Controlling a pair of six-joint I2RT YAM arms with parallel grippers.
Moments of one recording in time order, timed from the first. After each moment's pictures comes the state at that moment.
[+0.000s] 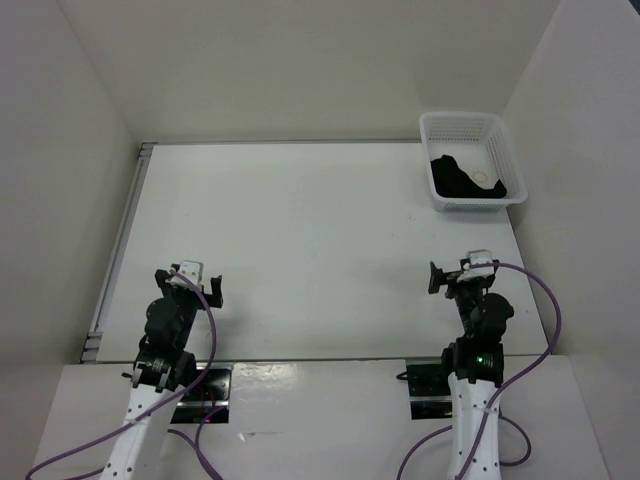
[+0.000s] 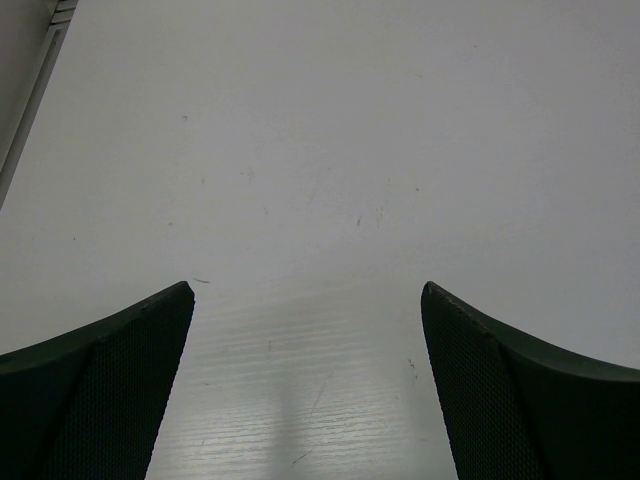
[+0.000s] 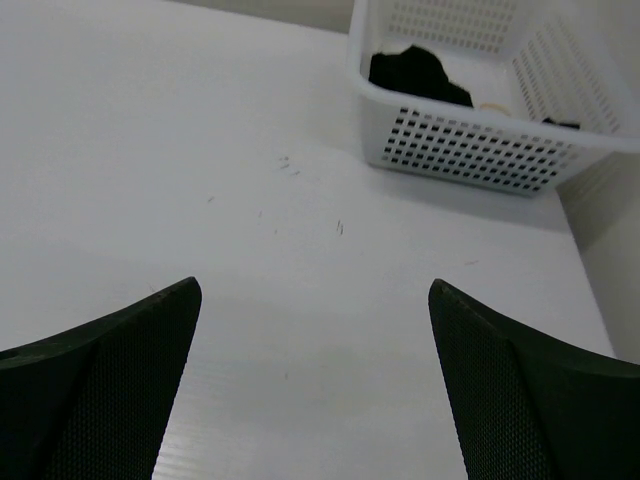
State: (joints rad) left arm -0.13 0.01 0.04 -0.17 -0.07 0.09; right arm -0.20 0.01 0.07 -0.10 -0.26 -0.13
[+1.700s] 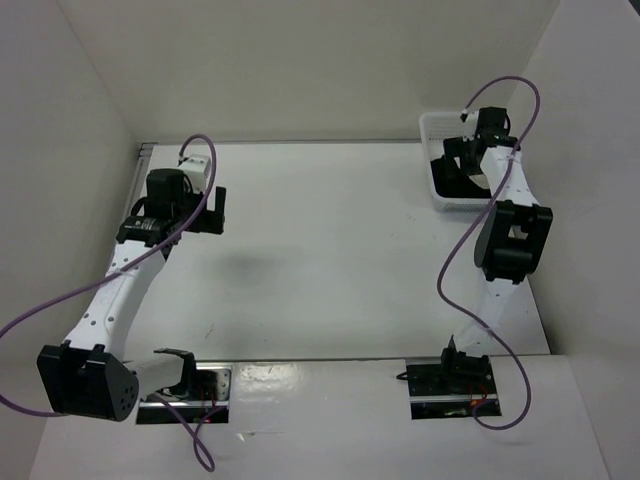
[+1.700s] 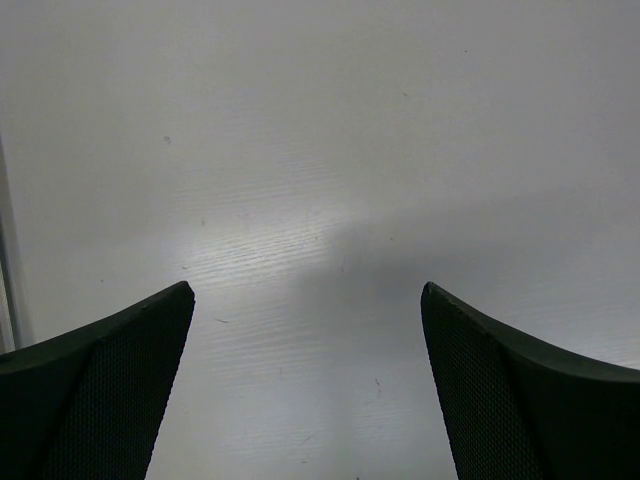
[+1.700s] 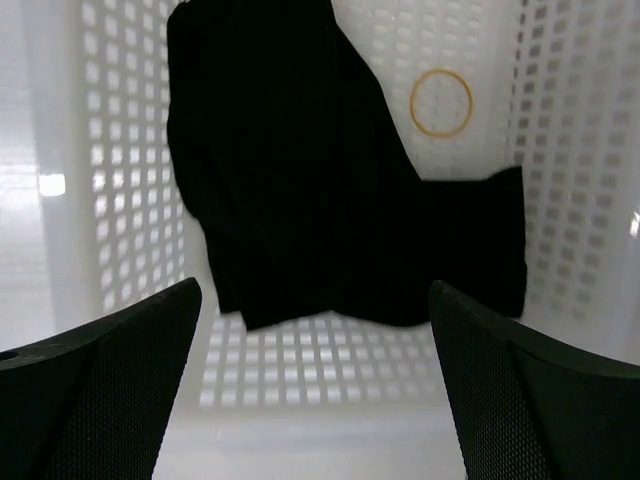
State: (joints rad) left arm -0.09 1.17 1.08 -0.56 0.00 0.05; right arm -0.19 2.03 1.83 -0.64 0.02 -0.27
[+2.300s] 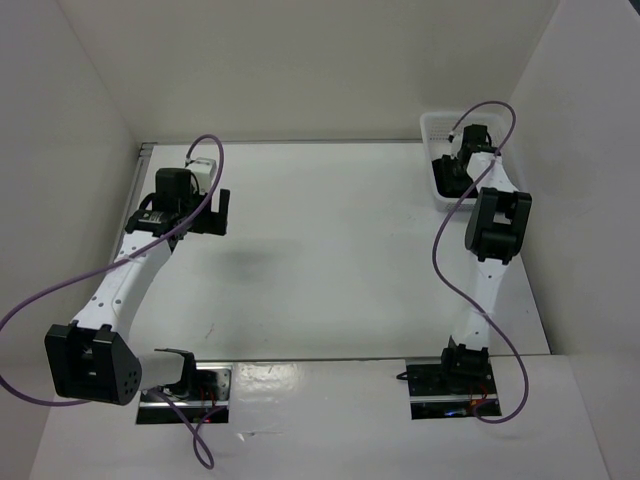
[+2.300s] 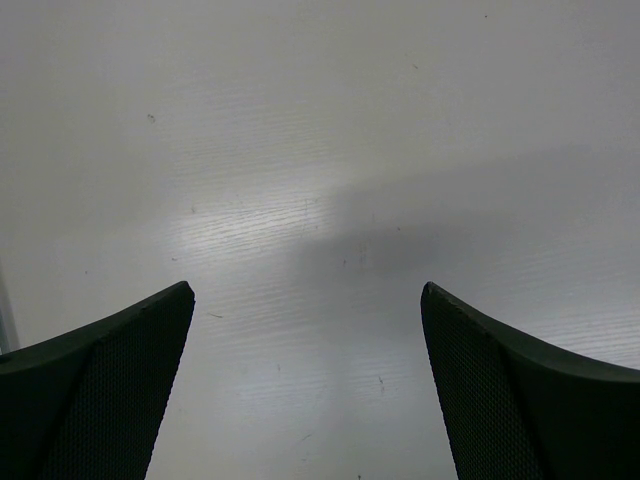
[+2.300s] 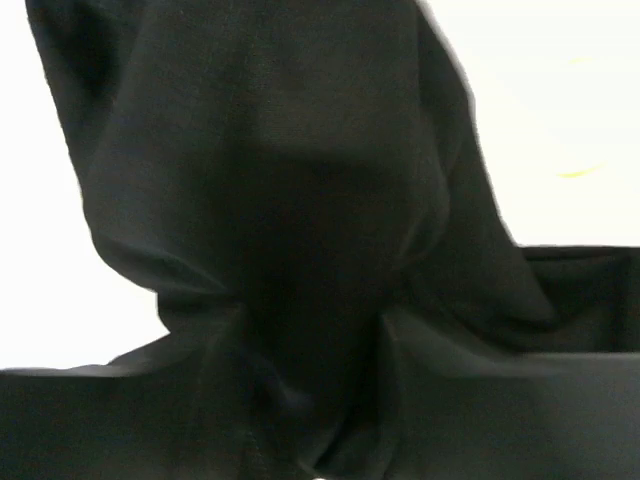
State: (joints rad) left arm -0.09 1.25 1.08 -0.56 0.00 0.05; right arm -0.19 2.36 2.00 -0.64 0.03 -0.26
